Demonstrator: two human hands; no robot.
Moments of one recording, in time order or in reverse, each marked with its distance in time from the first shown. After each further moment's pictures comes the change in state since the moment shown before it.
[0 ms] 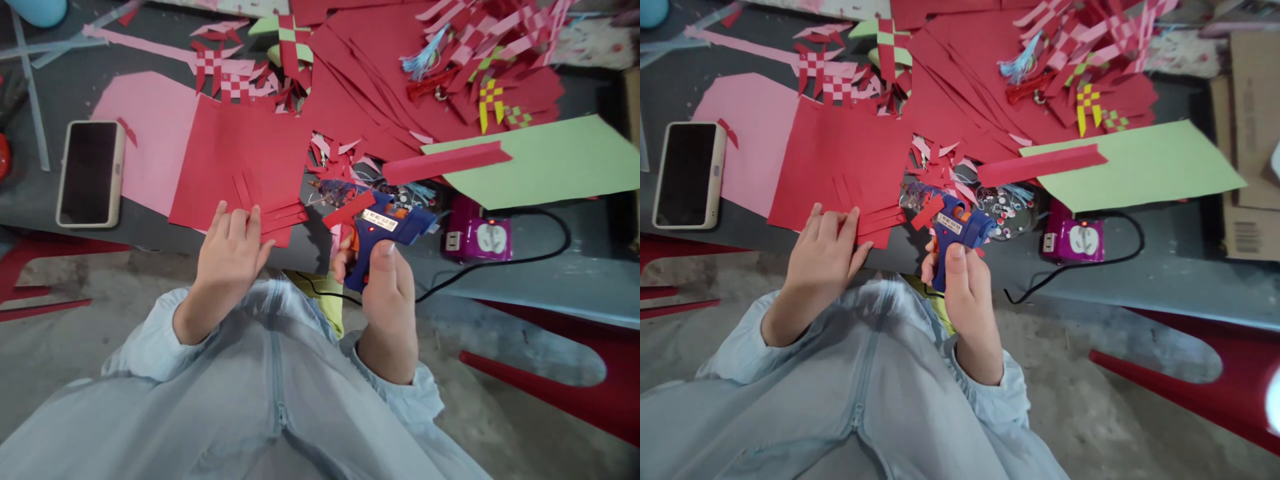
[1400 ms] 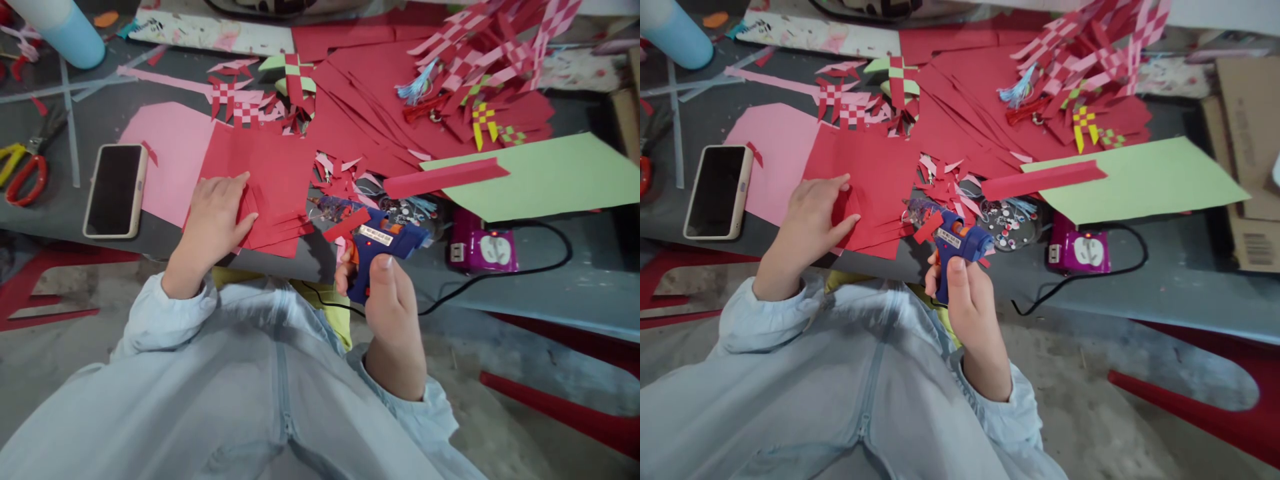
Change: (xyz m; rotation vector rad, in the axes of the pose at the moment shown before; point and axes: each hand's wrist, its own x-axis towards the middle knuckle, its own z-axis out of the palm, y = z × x) left_hand 0.044 -0.066 -0.002 -0.271 -0.026 -0.091; right_hand -0.003 -0.001 0.002 -0.028 -0.036 0.009
